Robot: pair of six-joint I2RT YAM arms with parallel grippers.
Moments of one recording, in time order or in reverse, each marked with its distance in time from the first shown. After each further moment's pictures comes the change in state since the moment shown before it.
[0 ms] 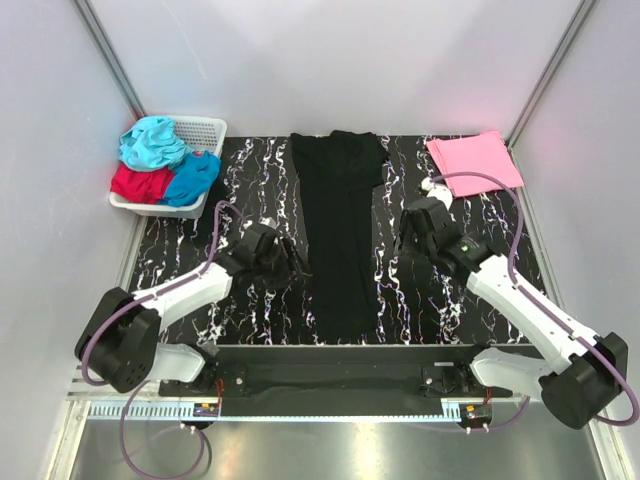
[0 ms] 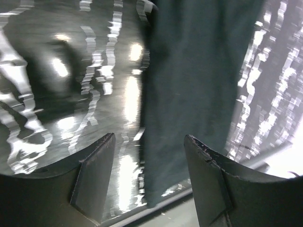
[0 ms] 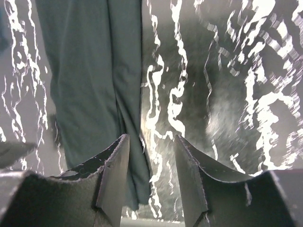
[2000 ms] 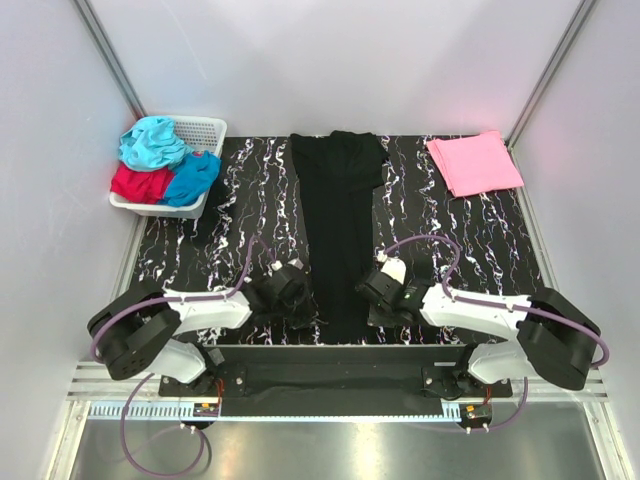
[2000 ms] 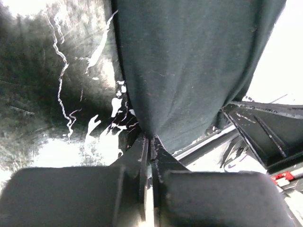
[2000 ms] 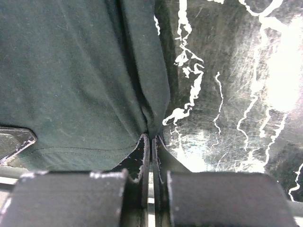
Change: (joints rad) left arm -0.339 0.090 -0.179 0.260 0.018 -0.306; right arm 0.408 0.166 -0.393 0.176 -0.057 0.420
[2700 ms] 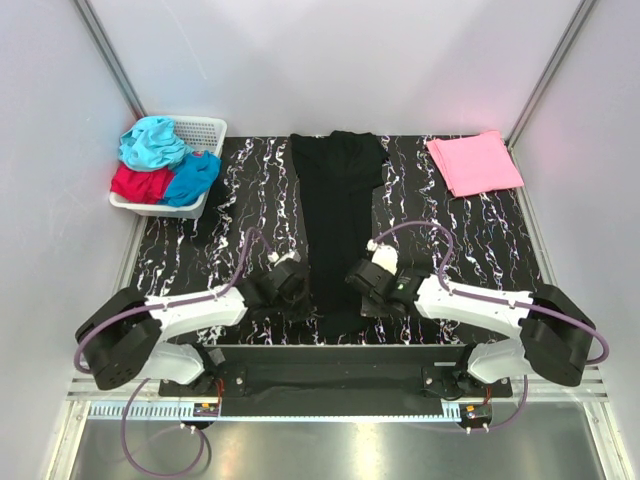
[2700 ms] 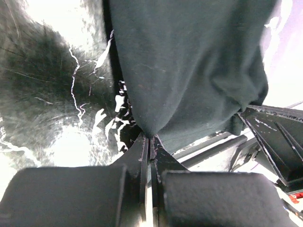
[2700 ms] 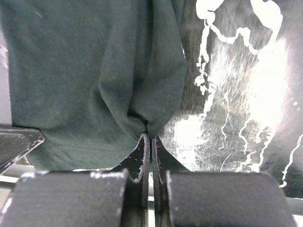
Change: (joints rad) left arm -0.008 -0.067 0.076 -0.179 -0.090 0.055; right arm 0.027 0.035 0.141 -0.091 0.070 -0.053
